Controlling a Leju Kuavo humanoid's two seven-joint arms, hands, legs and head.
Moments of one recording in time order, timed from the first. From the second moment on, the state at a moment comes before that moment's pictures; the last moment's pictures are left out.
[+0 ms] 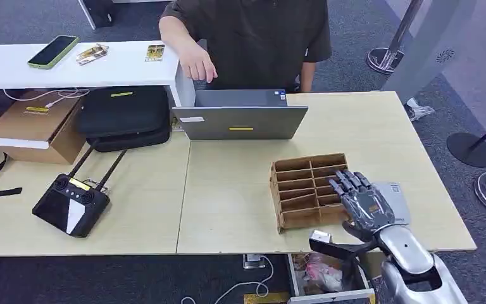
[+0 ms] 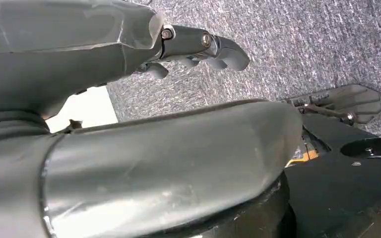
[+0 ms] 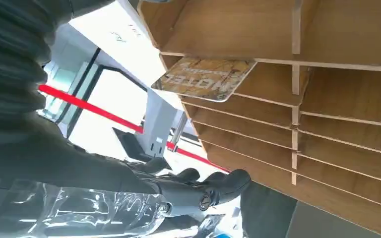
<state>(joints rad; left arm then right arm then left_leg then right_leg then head) -0.05 -0.13 0.52 -0.21 -0.69 -0.03 0.09 -0.10 -0.31 0.27 -1.50 1.37 -0.01 -0.17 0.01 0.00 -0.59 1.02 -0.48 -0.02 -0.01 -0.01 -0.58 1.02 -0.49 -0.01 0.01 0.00</state>
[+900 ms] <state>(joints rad) -0.05 -0.13 0.54 -0.21 -0.69 -0.03 0.09 -0.16 -0.27 0.32 -1.44 1.39 -0.03 -0.18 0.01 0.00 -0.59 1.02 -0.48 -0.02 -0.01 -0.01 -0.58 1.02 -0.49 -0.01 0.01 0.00</state>
